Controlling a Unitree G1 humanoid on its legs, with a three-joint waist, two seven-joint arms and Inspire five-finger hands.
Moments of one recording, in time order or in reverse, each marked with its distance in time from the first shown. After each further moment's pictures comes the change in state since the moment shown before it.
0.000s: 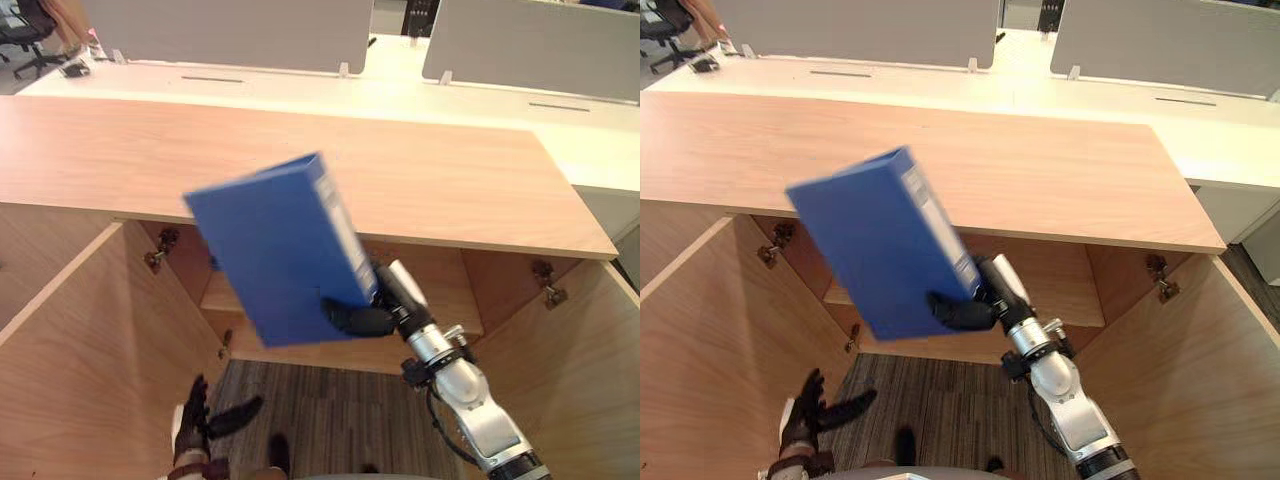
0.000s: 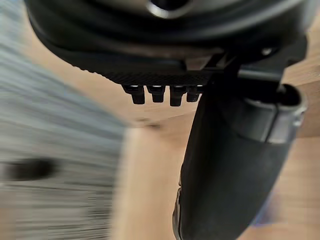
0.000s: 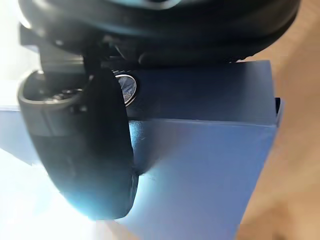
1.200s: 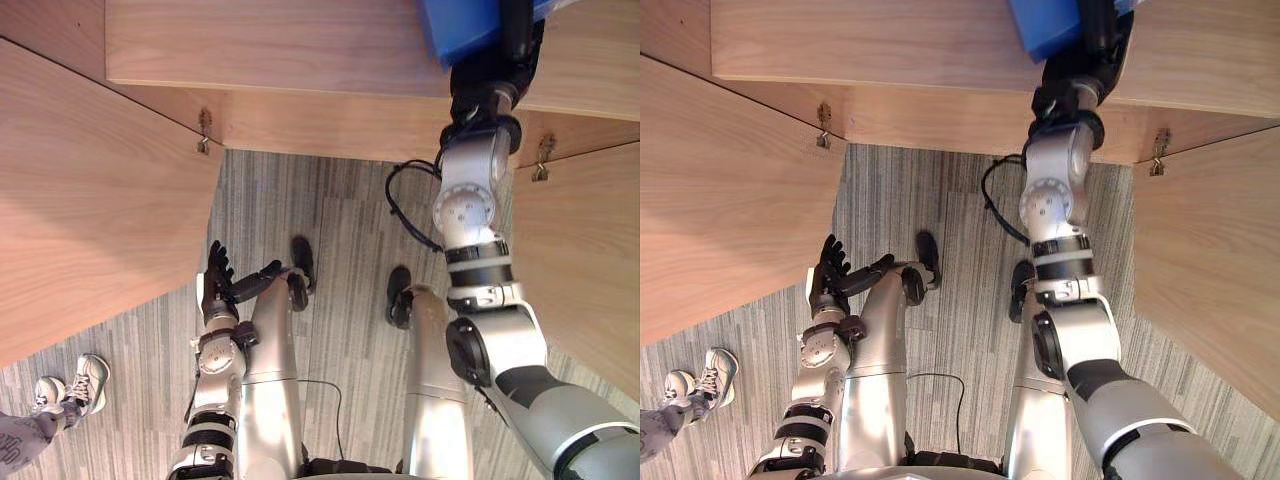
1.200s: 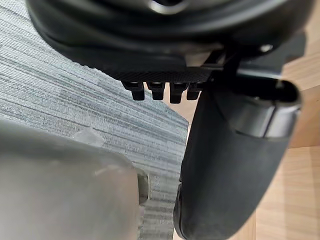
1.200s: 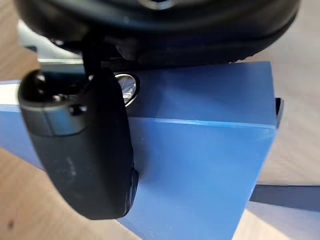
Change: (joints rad) left arm -0.475 -0.078 0.009 -0.156 -0.157 -0.046 0.094; right arm -1.130 0.226 -0.510 0.443 1.134 -0.076 -0.414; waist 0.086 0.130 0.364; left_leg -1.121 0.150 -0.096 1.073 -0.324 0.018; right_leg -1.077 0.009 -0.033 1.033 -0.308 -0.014
